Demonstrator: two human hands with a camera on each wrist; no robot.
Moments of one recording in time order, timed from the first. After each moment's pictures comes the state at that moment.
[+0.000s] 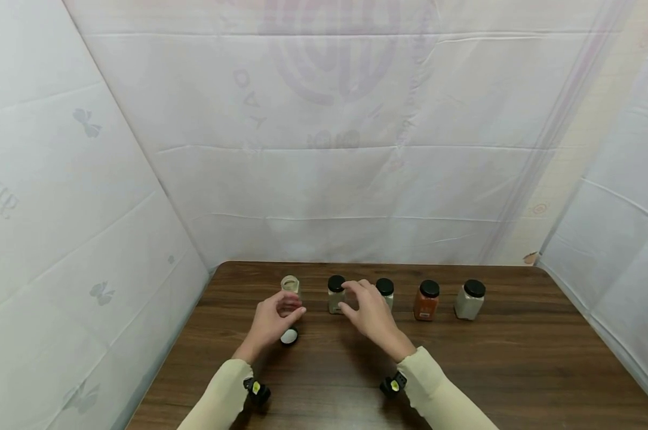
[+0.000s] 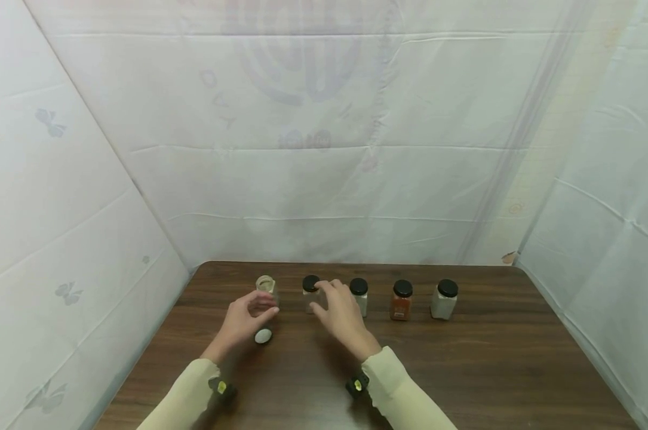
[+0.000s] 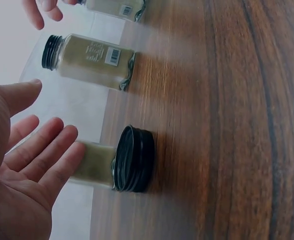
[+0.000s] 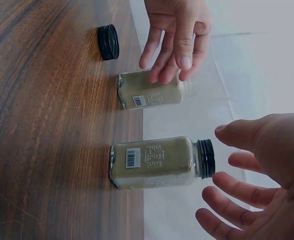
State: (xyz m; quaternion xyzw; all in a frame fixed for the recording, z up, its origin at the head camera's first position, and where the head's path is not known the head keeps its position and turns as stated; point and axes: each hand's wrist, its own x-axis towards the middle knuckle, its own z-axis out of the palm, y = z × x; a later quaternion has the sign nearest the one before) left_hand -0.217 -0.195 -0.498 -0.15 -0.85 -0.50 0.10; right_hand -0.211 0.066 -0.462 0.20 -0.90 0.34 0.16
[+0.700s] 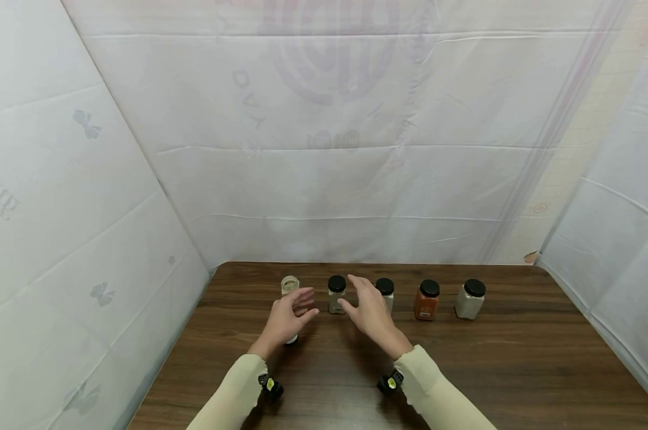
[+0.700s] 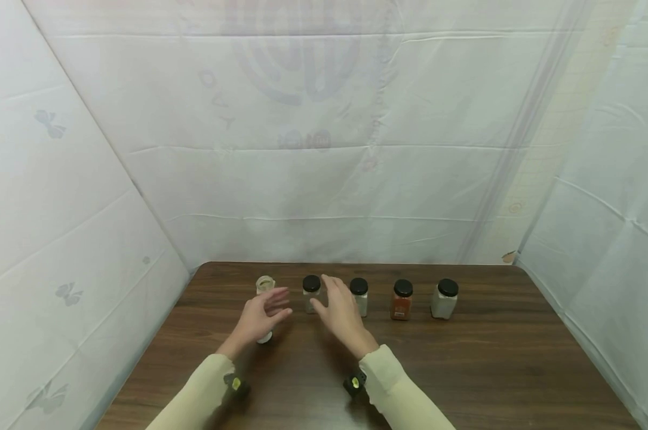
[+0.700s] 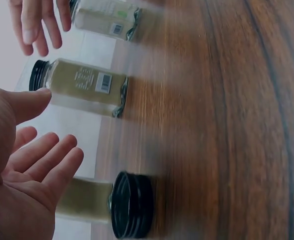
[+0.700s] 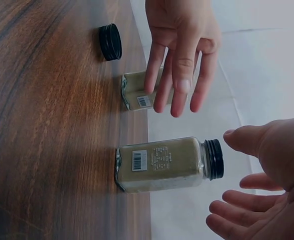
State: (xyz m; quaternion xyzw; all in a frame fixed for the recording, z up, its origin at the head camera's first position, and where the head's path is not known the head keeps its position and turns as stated) left_hand -0.222 -0.168 -0.495 -0.18 -0.85 -0.50 0.07; right_hand -0.218 0.061 -0.466 0.17 -0.91 0.35 0.16
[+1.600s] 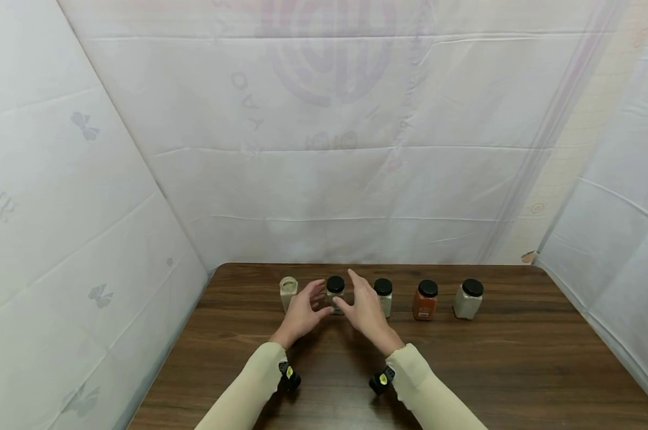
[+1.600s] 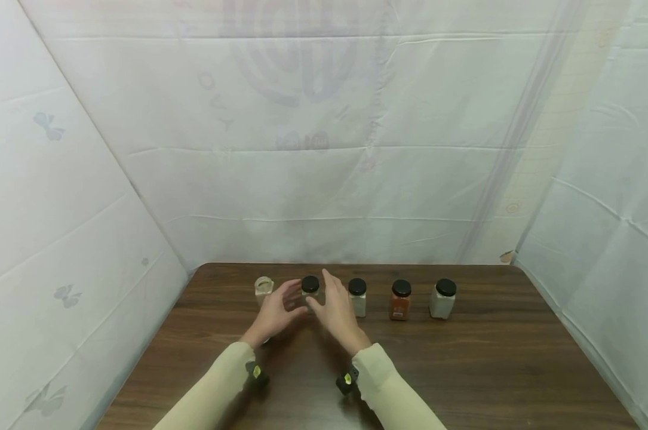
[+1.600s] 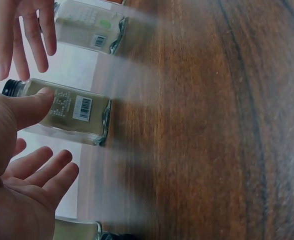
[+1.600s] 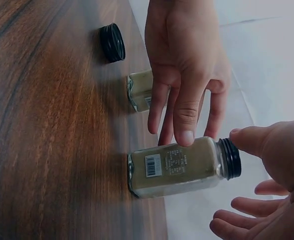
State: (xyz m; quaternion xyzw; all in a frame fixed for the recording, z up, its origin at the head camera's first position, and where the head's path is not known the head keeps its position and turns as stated) left_hand -0.242 -0.135 -0.502 -0.19 -0.86 -0.48 0.05; right_hand -0.228 0.054 -0.473 0.15 -0.90 0.39 0.13
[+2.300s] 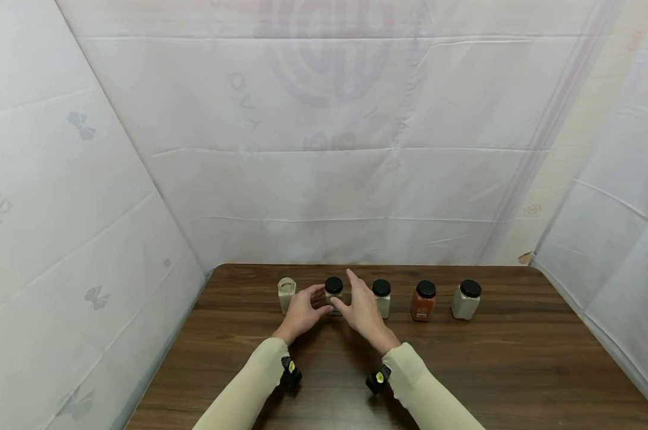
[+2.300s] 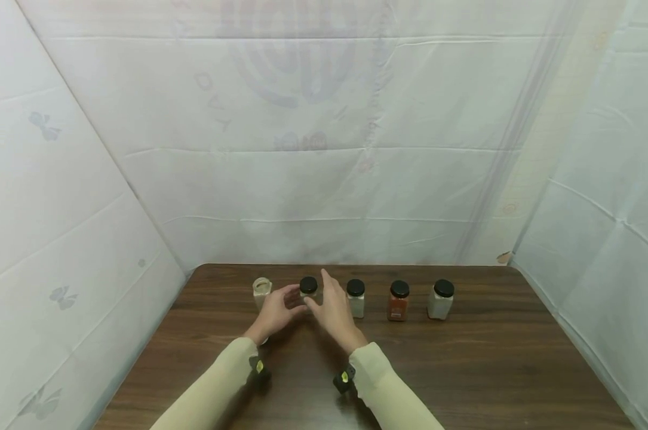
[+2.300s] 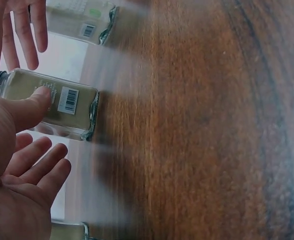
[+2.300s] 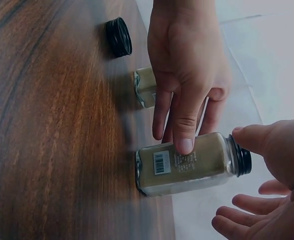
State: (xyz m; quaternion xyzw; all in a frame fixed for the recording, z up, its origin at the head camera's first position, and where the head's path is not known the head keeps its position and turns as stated) left_hand -0.256 -0.131 -0.508 -0.17 -0.88 -0.45 0.04; right_hand -0.233 0.051 -0.480 0.14 -0.90 0.39 0.12
